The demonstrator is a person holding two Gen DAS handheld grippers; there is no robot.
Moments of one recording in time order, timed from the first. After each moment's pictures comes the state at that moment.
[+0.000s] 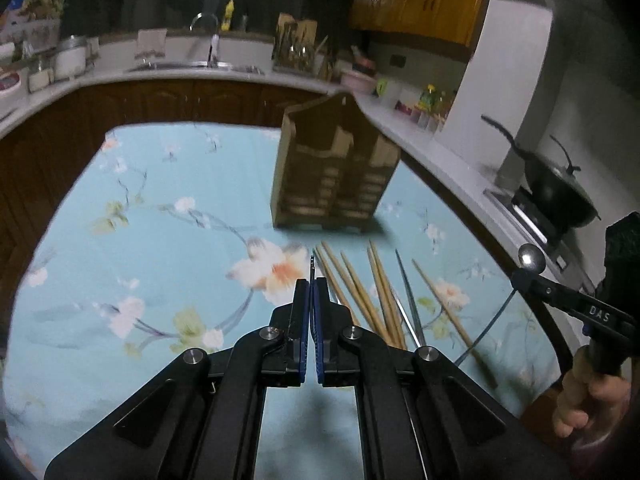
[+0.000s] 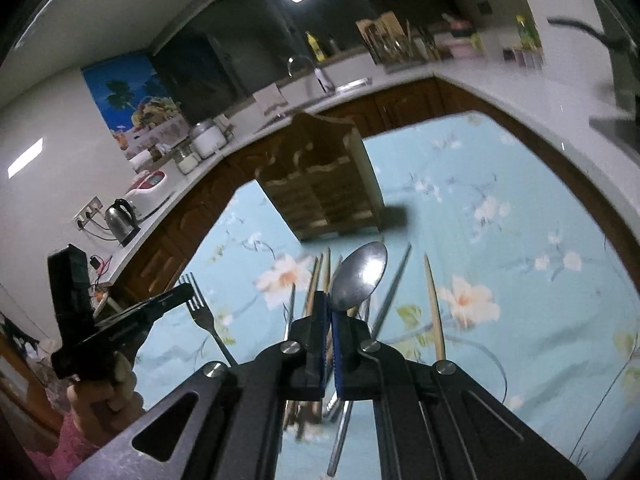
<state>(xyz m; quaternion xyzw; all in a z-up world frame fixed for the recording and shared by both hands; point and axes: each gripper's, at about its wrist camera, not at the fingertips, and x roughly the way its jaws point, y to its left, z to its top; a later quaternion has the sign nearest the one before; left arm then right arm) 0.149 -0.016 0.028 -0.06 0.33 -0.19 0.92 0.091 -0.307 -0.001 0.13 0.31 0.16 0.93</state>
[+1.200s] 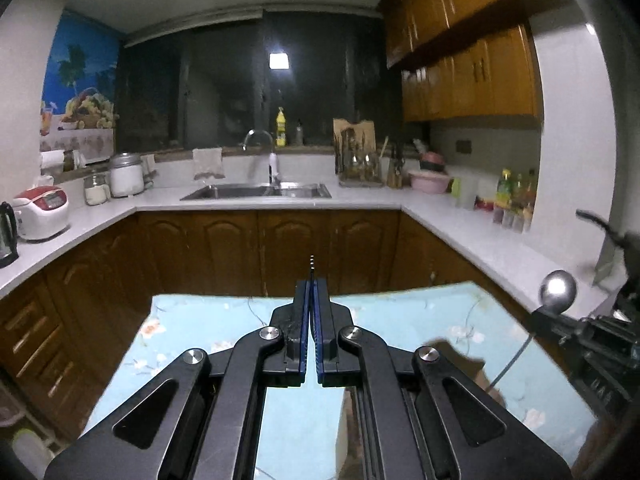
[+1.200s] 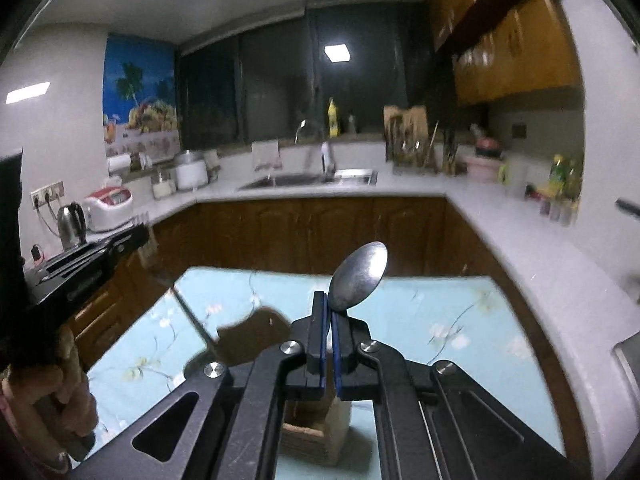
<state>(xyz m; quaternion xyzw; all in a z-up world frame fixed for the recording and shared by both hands) 0.328 -0.070 0.106 0.01 0.16 -0.03 0.99 0.281 -0.262 0.073 -0.01 0.18 0.11 0.98</state>
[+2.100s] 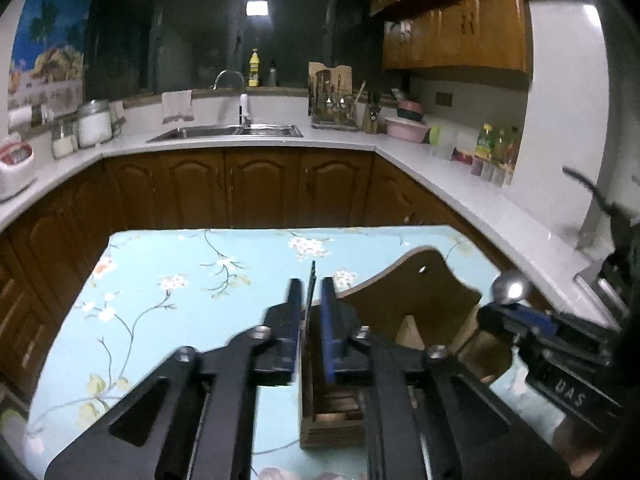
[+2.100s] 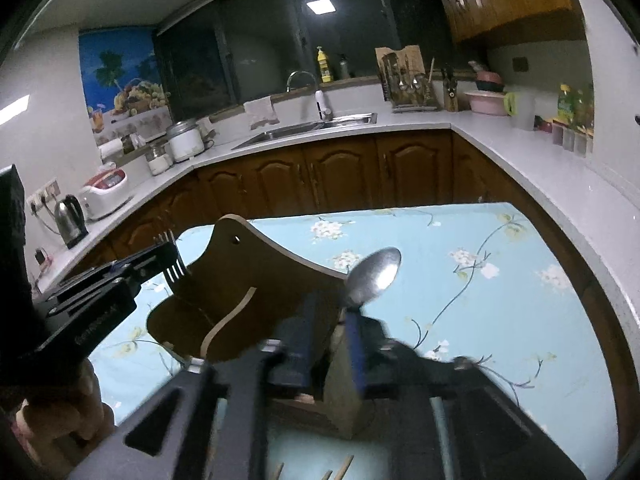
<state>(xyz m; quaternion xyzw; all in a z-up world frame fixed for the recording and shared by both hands) 0.342 -0.090 0.060 -0.02 0.24 -0.08 0.97 0.310 -0.282 0.025 0.05 0.26 0.13 0.96</state>
